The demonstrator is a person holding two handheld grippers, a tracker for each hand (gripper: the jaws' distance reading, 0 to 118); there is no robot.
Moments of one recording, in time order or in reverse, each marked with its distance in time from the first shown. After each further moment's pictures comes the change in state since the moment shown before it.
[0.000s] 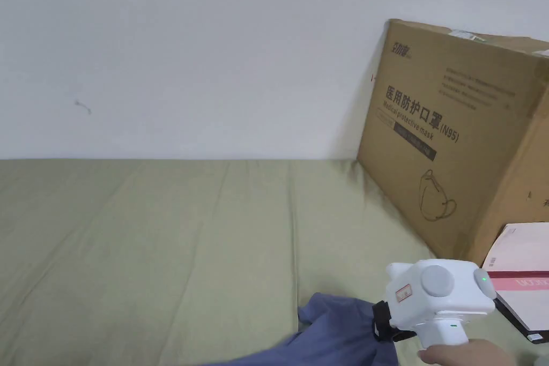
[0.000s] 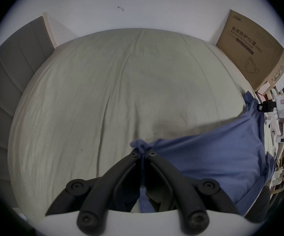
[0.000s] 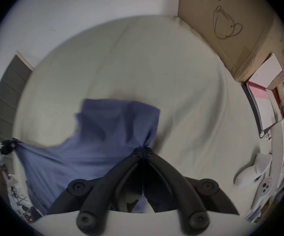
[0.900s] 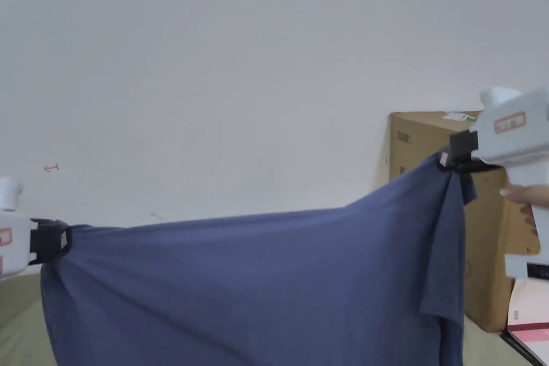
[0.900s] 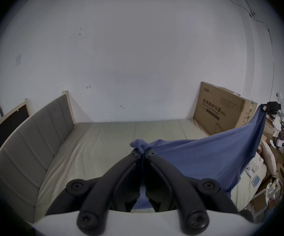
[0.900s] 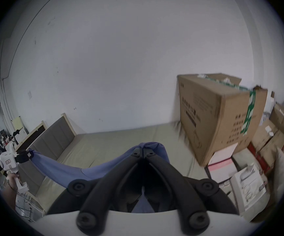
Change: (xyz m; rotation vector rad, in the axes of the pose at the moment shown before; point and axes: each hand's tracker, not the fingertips) left arm 0.033 0.091 0.335 0.638 -0.012 -0.045; right arm -0.065 0.037 0.424 0.702 0.088 0.041
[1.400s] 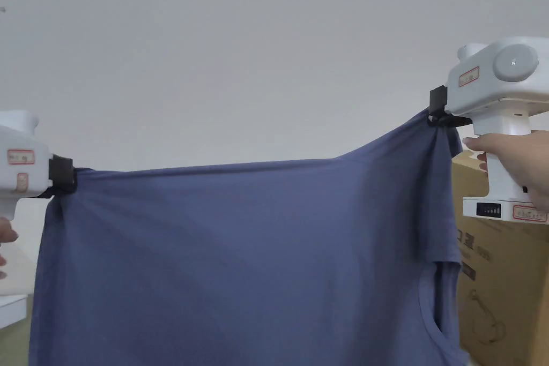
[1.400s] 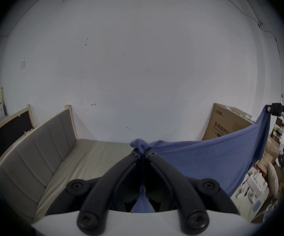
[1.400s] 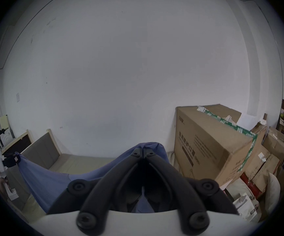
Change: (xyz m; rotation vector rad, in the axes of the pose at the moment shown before) left arm -0.021 0.105 -0.099 0.104 0.063 0.073; right arm -0.045 0.120 -0.111 0.156 -0.115 0.067
